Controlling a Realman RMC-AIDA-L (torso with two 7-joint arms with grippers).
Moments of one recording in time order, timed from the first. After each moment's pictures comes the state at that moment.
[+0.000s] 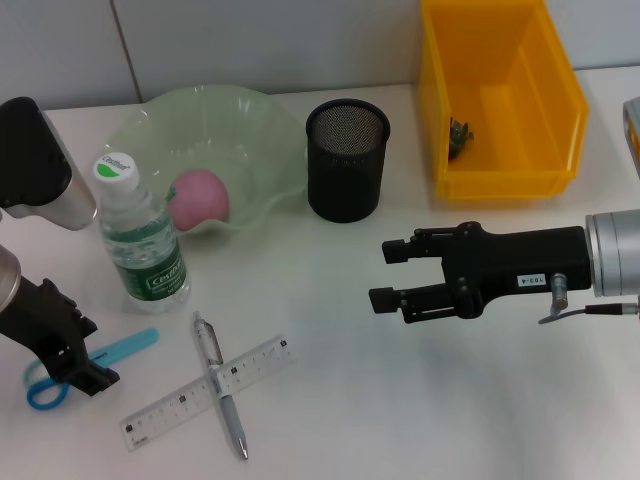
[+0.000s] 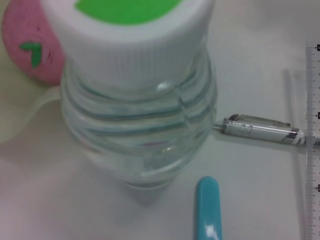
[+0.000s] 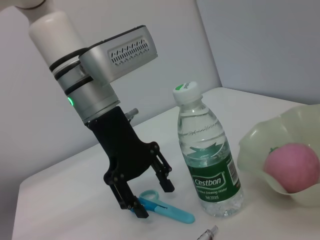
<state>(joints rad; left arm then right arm) -0.58 -2.07 1.29 1.24 2.71 1.62 -2.11 0.45 2.03 -1.08 -0.77 -1.76 -1.52 1.56</state>
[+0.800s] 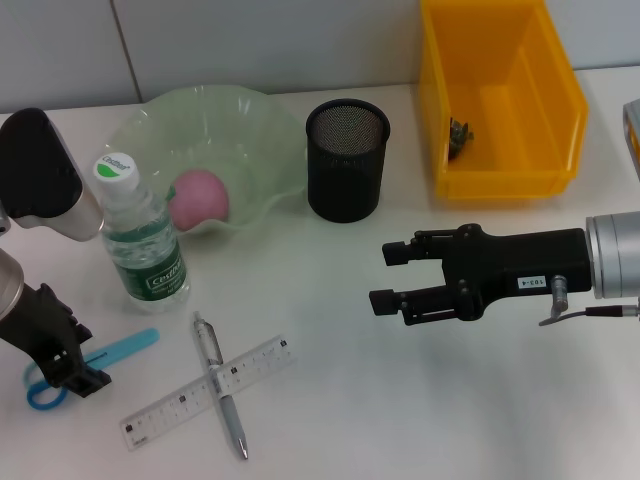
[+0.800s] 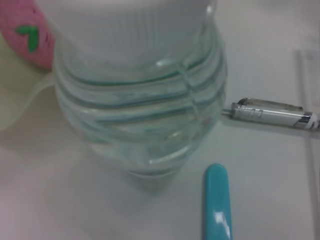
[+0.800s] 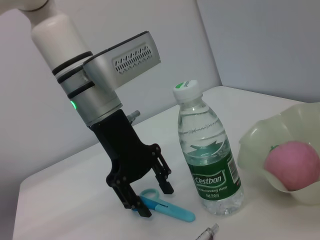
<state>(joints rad) -0.58 -2.07 1.33 1.22 2.74 1.60 -2.11 0.44 2.03 -1.08 -0.77 -1.76 -1.52 1.56</state>
